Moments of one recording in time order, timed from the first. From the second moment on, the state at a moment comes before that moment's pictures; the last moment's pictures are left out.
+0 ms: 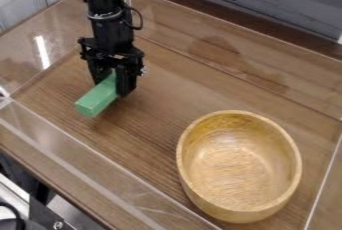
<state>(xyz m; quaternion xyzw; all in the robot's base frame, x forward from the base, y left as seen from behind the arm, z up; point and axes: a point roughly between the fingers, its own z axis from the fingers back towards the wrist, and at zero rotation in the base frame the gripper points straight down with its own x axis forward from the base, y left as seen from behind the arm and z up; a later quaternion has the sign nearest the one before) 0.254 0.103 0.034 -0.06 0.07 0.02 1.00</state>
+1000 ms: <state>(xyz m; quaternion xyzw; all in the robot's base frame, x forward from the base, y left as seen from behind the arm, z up) 0.259 0.107 0.027 -0.07 0.09 0.03 0.99</state>
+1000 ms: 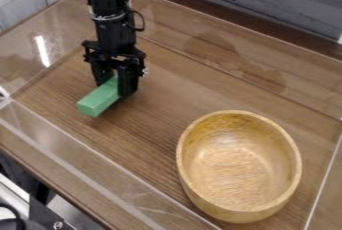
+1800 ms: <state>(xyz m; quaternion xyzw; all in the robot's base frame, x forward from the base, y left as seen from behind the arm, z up) 0.262 0.106 0.025 -0.09 0.10 0.03 0.99</state>
